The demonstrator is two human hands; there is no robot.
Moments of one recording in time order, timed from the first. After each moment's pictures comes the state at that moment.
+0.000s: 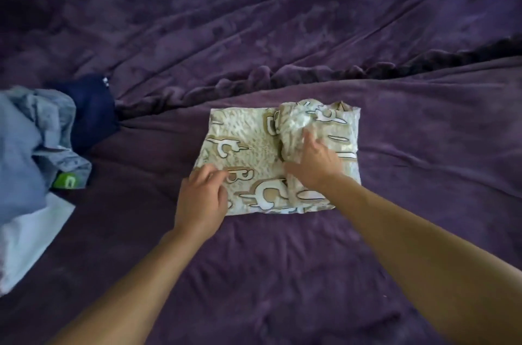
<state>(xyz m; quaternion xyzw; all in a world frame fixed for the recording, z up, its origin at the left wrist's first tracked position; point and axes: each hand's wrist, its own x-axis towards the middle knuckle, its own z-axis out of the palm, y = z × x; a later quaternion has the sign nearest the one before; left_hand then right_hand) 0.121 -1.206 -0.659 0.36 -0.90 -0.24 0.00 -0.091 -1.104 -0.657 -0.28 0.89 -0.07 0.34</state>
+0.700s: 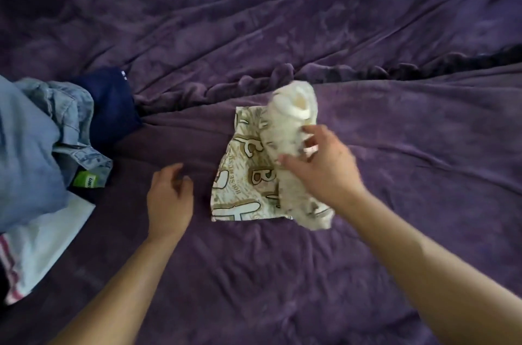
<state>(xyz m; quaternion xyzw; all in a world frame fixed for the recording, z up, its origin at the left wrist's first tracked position) 0.194 -1.270 -0.672 0.57 -0.72 -0.37 0.12 -0.021 -1.134 -0.593 -0.26 0.90 -0.24 0.27</state>
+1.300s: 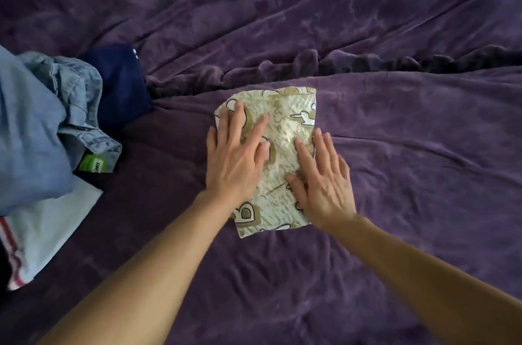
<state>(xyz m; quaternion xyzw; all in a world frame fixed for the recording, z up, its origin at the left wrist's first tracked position) 0.123 -1.271 -0.682 0.34 -0.92 -0.19 0.02 0.013 -1.112 -0.691 -0.46 0.87 -0.12 0.14</state>
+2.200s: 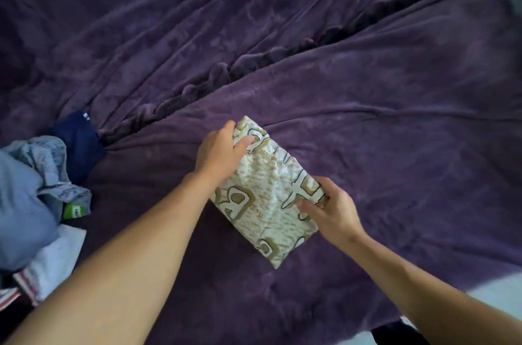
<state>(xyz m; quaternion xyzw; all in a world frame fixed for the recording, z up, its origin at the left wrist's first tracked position) 0.023 -1.203 -0.645 0.32 -0.90 -0.27 -0.05 -0.008 -0.949 -0.652 -0.07 0.84 -0.39 0.37</state>
